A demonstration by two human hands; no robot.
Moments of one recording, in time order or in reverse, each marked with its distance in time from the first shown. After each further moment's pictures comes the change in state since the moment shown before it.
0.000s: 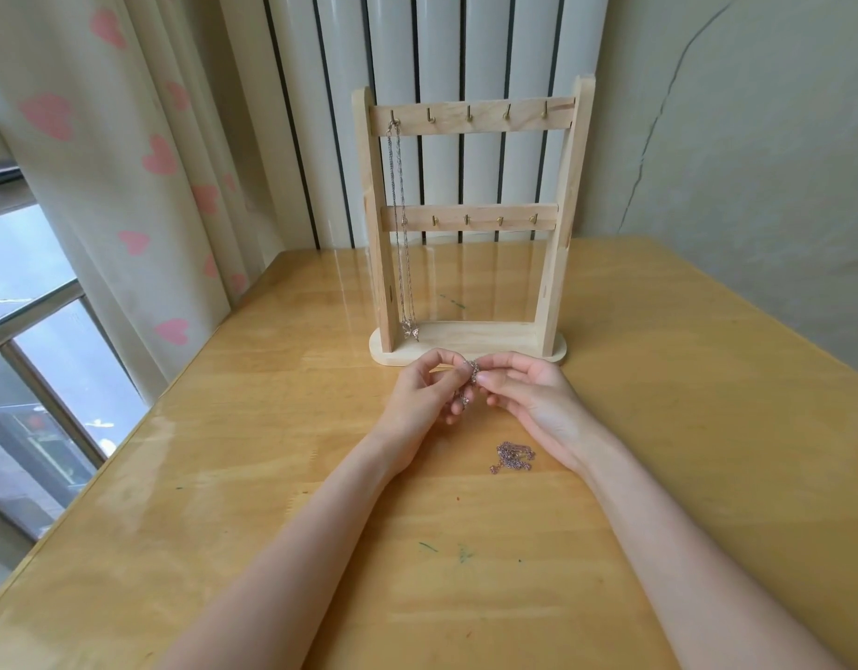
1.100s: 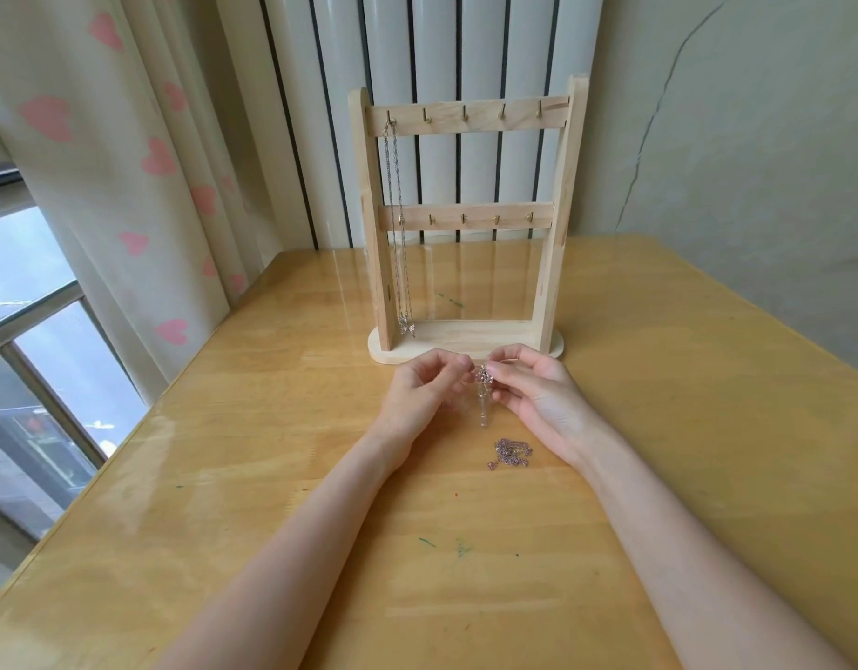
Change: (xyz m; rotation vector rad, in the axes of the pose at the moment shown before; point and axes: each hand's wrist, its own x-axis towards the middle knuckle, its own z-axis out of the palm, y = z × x) left_hand 0.000 0.001 0.001 0.108 0.061 0.042; right_hand 0.001 -0.001 -0.003 0.161 0.062 0.019
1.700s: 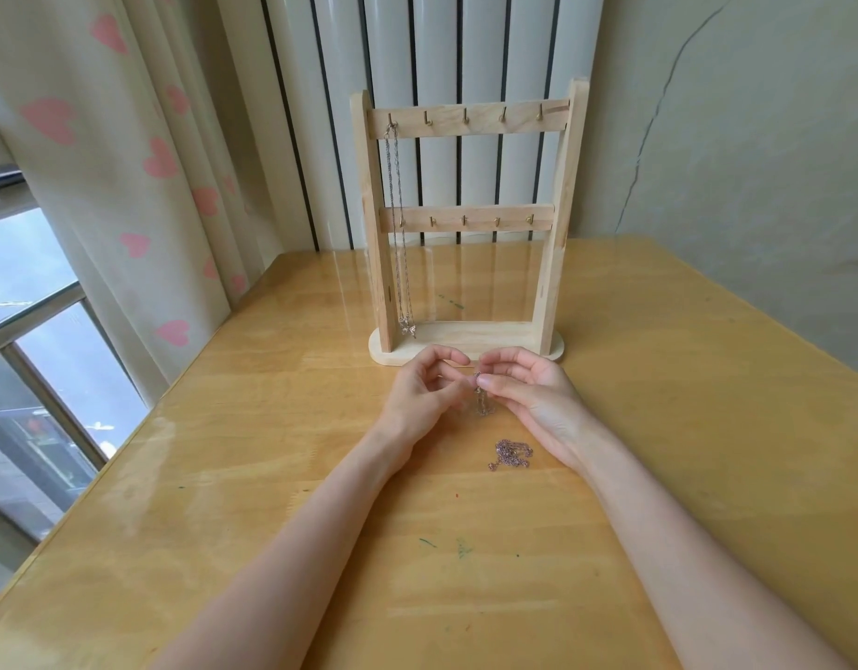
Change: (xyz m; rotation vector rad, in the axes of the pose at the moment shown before) left_hand 0.001 -0.004 -0.003 0.004 -0.029 0.048; right_hand -0.004 0.000 0.001 -0.082 0.001 -0.008
